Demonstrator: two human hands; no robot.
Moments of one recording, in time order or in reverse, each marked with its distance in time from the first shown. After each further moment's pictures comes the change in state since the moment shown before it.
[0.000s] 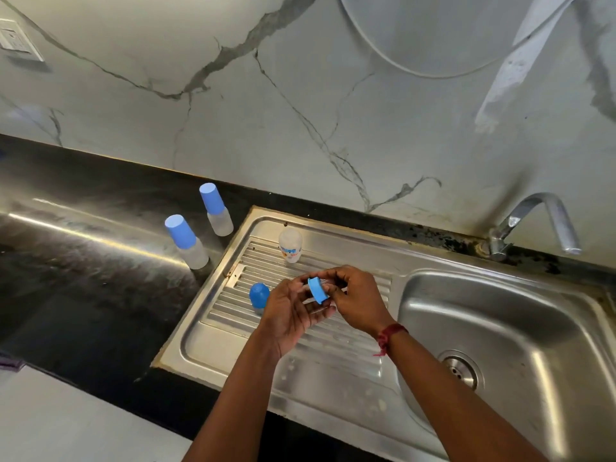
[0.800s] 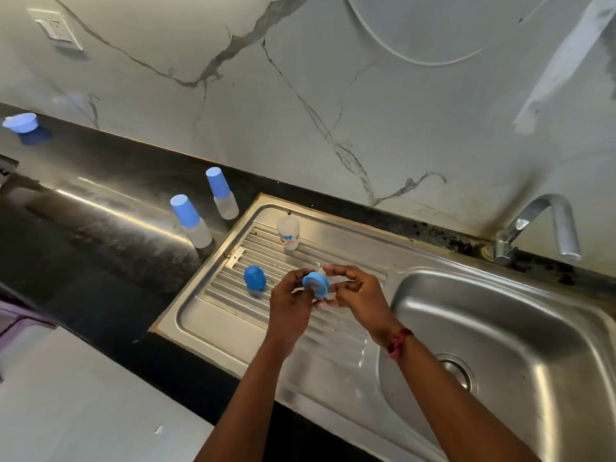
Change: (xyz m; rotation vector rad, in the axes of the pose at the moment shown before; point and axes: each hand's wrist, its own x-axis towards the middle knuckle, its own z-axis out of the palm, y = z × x) left_hand -0.002 -0.062 0.023 0.624 0.345 0.507; right_hand -0.022 0.040 -0.034 0.490 -0.170 0.143
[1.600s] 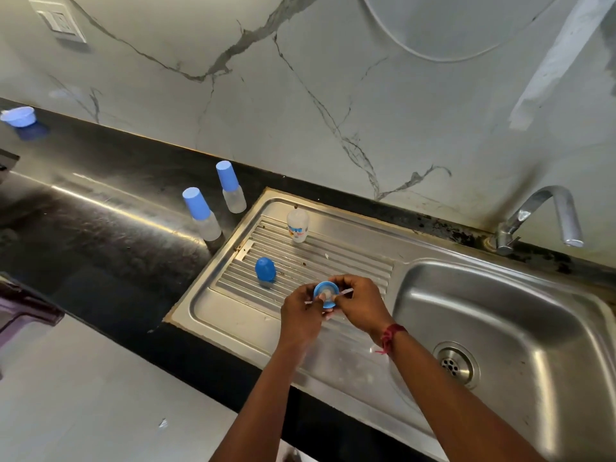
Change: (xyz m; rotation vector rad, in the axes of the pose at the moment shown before) left_hand -0.021 -0.021 -0.017 0.170 0.001 -0.142; right_hand -0.014 0.010 0.032 -0.362 0.067 0.052
